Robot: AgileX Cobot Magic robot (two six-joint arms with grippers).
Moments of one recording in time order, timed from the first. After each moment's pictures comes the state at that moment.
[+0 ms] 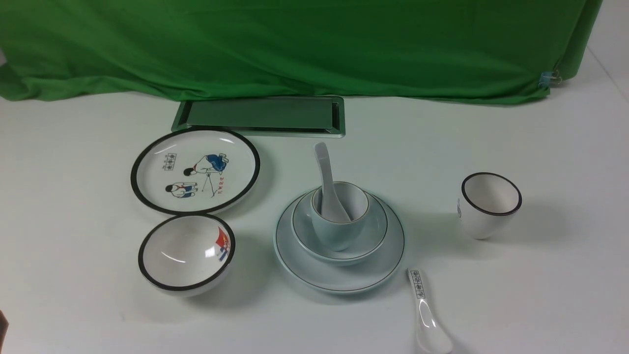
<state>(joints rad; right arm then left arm) -0.05 0.00 0.01 -0.02 0.22 0.11 0.12 0.00 0.01 -0.05 0.23 0.01</state>
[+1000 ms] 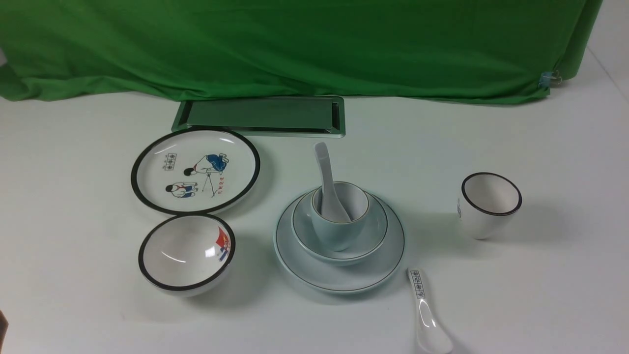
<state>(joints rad) -0.05 0.00 0.01 -0.02 0.22 0.11 0.12 0.00 0.01 -0.05 0.23 0.02</state>
